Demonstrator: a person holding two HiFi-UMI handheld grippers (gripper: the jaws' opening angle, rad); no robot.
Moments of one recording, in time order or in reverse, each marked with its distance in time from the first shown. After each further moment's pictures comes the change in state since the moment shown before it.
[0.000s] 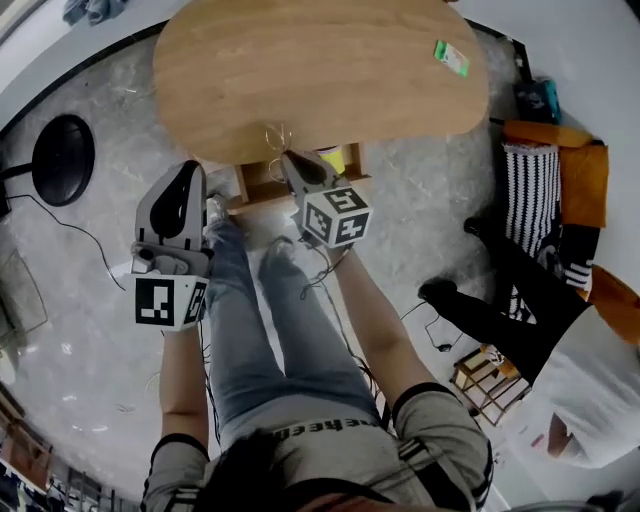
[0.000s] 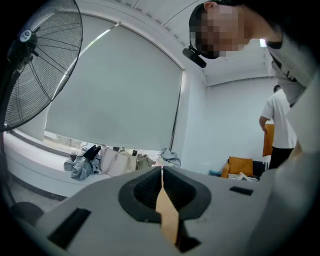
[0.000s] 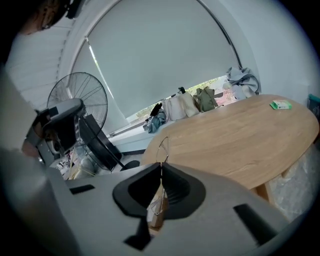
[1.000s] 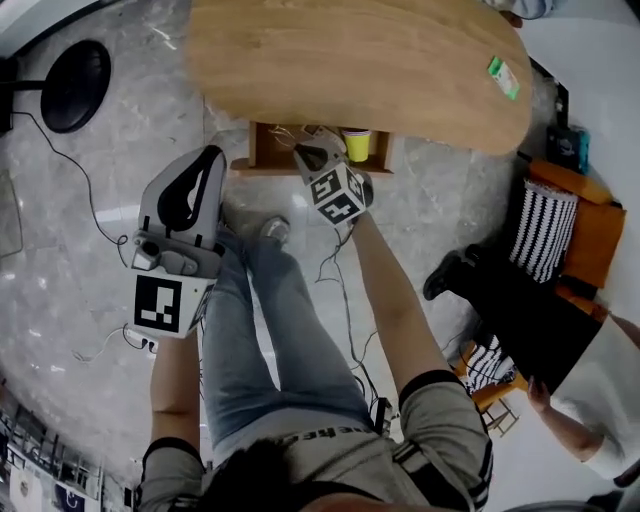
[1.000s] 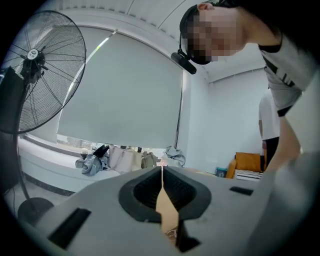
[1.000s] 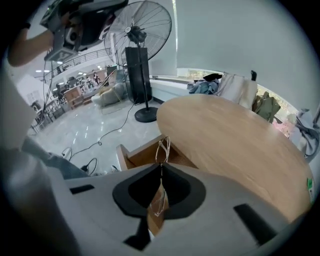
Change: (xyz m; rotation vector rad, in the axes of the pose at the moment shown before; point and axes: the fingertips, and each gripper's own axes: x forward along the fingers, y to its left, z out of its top) left arm -0.045 -0.034 -0.051 0.047 0.020 0.081; right arm 0.041 -0.029 -0.140 -0.796 0.428 0.185
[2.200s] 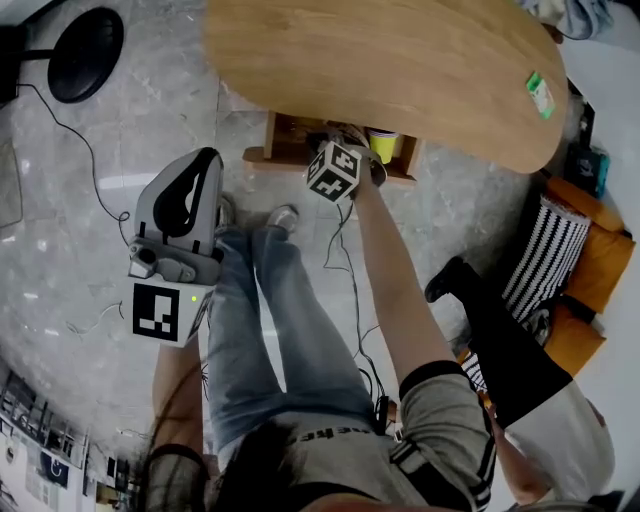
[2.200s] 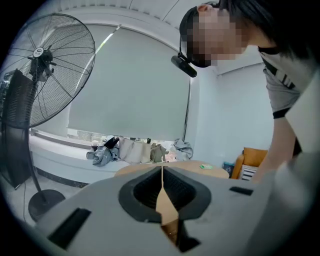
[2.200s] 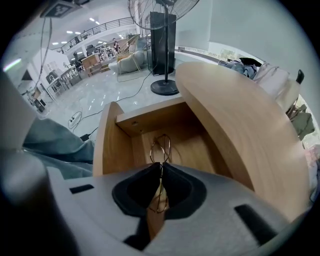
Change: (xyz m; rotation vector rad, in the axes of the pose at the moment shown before) left arm -0.002 0.029 -0.030 -0.041 0.028 0.114; right arm 0.085 0.011 -0.054 -0.275 0.275 0.133
